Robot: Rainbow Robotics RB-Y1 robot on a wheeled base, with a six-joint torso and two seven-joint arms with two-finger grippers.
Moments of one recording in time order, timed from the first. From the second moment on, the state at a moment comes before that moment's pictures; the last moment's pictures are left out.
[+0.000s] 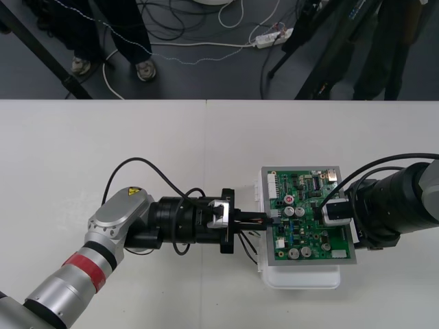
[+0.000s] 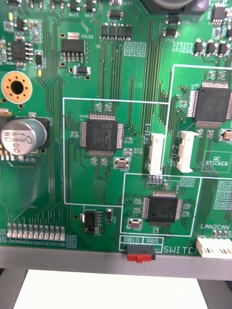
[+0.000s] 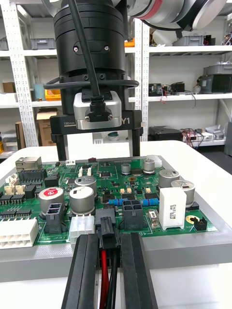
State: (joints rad) right arm -0.26 -1.02 0.42 -2.12 2.20 -1.41 -0.69; left arm -0.41 0.21 -0.43 -1.01 -1.05 -1.28 -0.69
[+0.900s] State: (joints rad) right arm -0.26 -1.02 0.42 -2.12 2.21 -1.41 -0.69; left arm -0.41 0.21 -0.43 -1.01 -1.05 -1.27 -0.69
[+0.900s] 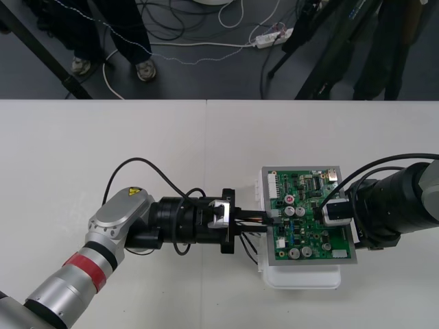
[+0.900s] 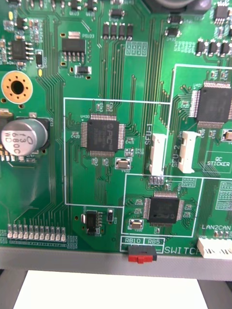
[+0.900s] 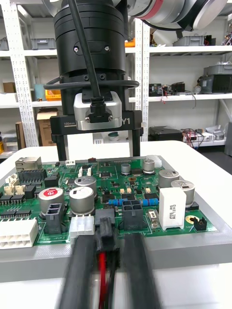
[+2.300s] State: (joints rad) right arm -0.26 -1.08 0.38 -2.10 2.02 -1.41 -0.69; left arm -0.34 0.78 -0.17 -1.45 -1.02 -1.27 -0.16
